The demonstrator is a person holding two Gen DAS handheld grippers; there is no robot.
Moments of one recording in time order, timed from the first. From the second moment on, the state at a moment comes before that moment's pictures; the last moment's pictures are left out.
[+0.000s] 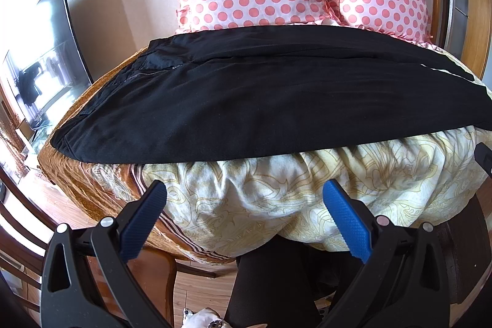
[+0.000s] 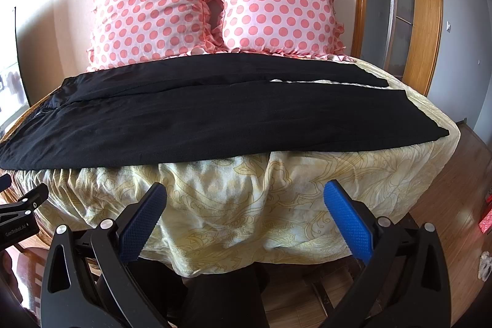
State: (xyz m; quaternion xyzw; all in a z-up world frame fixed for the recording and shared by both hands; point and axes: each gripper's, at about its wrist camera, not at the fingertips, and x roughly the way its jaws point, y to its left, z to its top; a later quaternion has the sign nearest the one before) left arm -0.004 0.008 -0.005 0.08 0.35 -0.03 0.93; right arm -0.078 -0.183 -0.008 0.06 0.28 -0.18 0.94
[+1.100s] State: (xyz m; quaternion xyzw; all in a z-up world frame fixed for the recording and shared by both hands) left arm 0.102 0.024 0.077 0.02 0.34 -0.04 0.94; right arm 0.120 -0.468 0.086 0.13 0.31 -0.39 0.86
